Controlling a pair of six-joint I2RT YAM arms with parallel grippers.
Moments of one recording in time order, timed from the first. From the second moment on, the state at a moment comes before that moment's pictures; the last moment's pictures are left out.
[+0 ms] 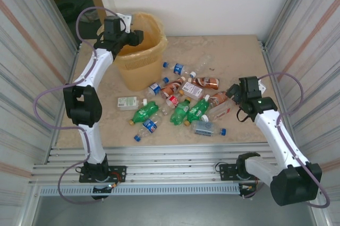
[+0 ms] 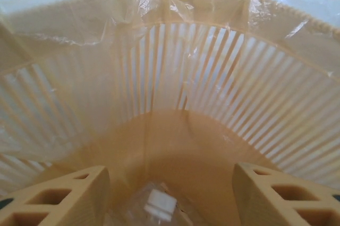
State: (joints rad) left arm -0.17 2.00 1.89 -0.32 0.21 -0.03; right arm 0.16 1.04 0.86 -0.76 0.26 0.81
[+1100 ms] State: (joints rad) left arm -0.17 1.43 1.62 -0.35 0.22 -0.09; right arm -0.13 1.38 0.95 -0.68 0.00 0.65
